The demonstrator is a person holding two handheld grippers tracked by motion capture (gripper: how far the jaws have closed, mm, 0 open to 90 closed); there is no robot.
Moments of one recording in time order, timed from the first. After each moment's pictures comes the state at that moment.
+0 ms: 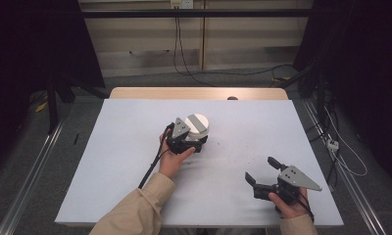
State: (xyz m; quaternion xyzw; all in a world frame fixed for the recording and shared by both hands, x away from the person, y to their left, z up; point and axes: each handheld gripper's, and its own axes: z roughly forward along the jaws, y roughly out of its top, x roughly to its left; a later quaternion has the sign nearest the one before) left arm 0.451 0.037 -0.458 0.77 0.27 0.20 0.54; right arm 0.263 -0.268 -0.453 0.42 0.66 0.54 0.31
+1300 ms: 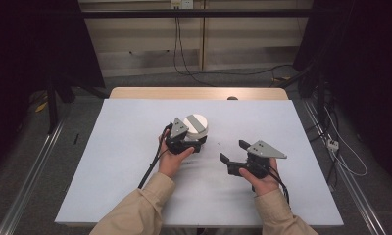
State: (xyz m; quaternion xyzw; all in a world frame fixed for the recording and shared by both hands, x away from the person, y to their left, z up) left arm 0.451 0.040 -0.461 0.77 0.28 0.19 0.54; right arm 0.329 -0.208 -0.431 0.42 0.69 0.53 0.26
